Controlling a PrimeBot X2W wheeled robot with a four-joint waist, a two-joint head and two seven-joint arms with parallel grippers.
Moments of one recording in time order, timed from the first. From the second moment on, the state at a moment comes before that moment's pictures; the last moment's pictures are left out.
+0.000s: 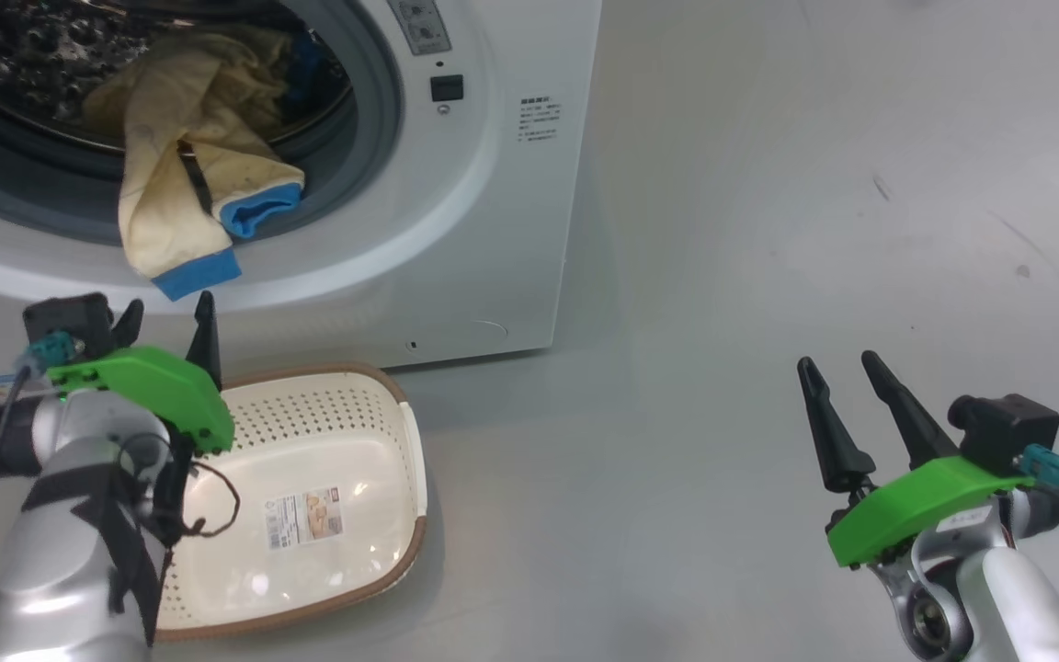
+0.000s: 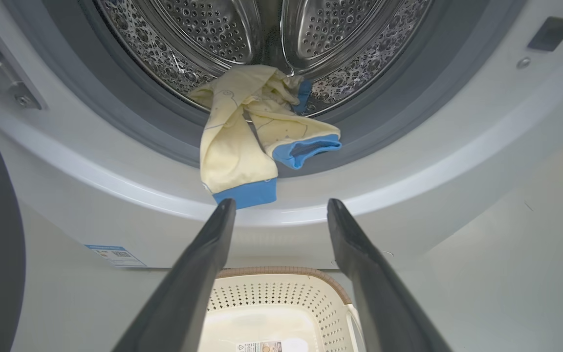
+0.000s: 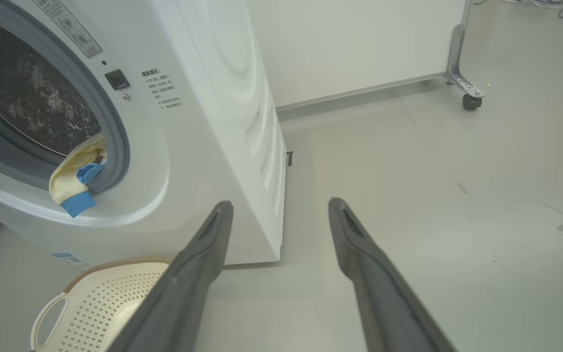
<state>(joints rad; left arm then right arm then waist) -0.59 0.16 -0.11 0.72 -0.30 -0.06 -0.01 -0.09 -0.09 0.11 0.14 0.35 0.13 -0.08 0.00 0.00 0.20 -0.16</state>
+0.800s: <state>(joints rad) -1.04 0.29 -0.07 1.13 -0.37 -0.09 0.11 -0.21 -0.06 0.17 0.22 0.40 0.13 -0.17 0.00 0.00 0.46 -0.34</state>
